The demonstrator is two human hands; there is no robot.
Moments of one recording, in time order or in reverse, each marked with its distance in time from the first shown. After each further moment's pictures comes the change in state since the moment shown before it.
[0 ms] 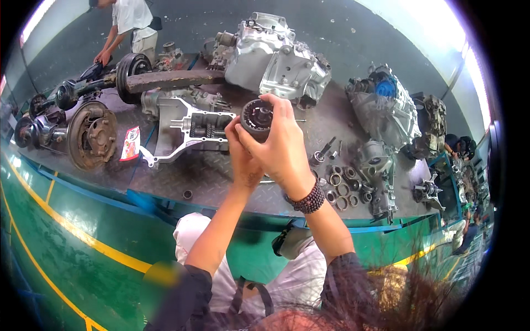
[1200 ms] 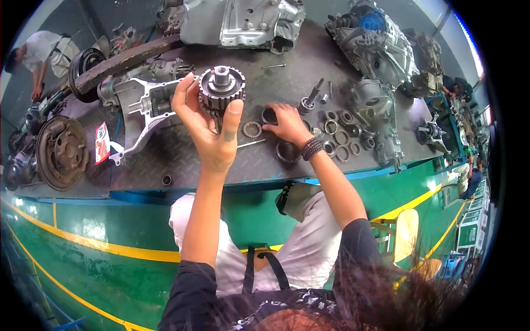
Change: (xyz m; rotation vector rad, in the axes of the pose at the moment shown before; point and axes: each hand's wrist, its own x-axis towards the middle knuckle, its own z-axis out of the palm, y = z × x) left_hand -0.005 0.011 -0.001 -0.067 -0.120 0.029; right_hand -0.106 0.242 0.038 -0.334 -0.473 0.190
